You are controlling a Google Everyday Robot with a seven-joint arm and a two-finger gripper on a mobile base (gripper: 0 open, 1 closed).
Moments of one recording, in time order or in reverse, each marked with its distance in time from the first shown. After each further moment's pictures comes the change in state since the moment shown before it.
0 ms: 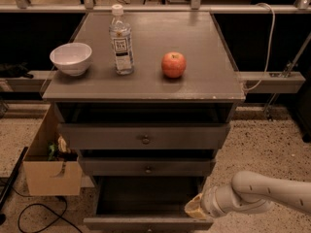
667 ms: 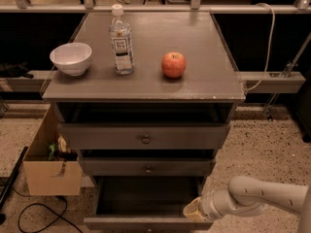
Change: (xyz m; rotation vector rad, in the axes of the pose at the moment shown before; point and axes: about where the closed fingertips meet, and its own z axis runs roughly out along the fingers) arm 0.029 -0.012 0.037 -0.024 -0.019 0.061
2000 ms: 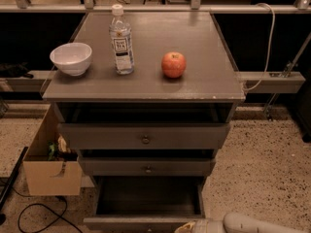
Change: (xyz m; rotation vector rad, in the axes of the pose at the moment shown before) arm 0.066 0.032 0.097 0.026 -0.162 -0.026
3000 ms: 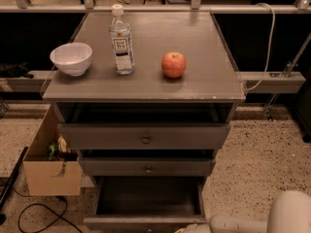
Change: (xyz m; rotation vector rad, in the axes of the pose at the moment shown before) arm 0.051 0.002 0.074 -0.092 0.050 0.096
